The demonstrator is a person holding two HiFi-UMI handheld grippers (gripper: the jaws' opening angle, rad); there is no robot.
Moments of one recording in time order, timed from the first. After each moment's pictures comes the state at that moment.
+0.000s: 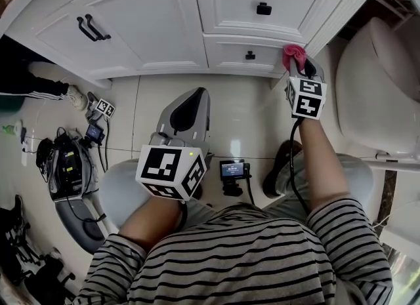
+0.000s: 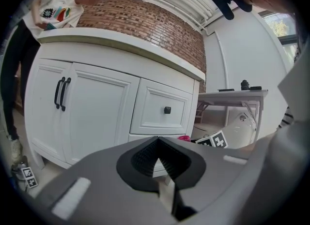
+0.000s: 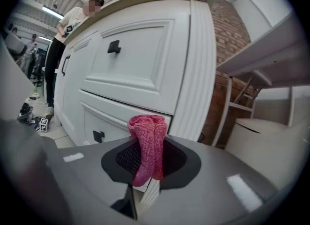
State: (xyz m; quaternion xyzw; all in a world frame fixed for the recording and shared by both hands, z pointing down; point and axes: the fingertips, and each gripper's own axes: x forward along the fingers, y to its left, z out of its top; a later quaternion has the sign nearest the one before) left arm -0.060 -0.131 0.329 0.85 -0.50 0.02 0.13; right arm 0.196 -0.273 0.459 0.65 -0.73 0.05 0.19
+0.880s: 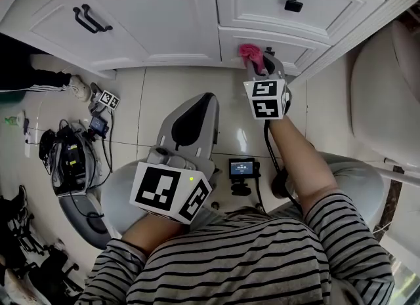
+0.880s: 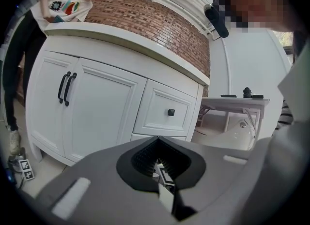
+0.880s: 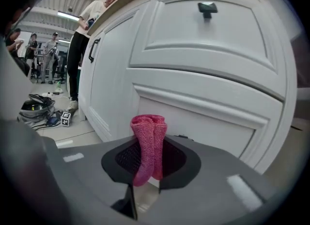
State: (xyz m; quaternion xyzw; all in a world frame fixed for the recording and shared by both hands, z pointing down) left arm -0.076 -0.137 0.326 0.85 -0.50 0.01 0.16; right arm 0.018 -0.291 0.530 0.54 -0.81 0.04 0.23
